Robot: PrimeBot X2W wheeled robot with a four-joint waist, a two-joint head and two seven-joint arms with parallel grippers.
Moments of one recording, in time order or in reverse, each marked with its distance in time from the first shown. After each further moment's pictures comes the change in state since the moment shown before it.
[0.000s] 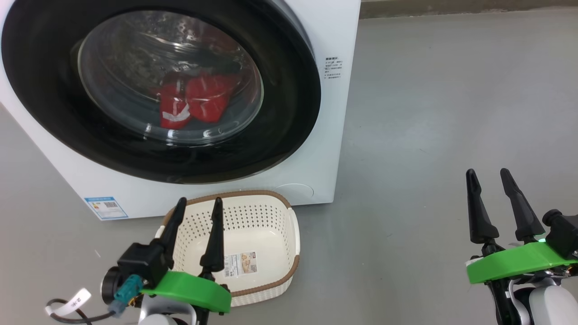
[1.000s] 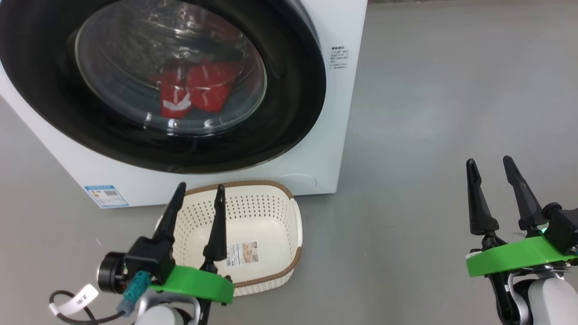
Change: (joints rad) left arm -0.026 0.000 -0.012 -0.029 0.127 0.031 -0.027; right arm -0.023 -0.001 -0.001 -0.023 -0.097 0.000 -0.035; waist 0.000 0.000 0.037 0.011
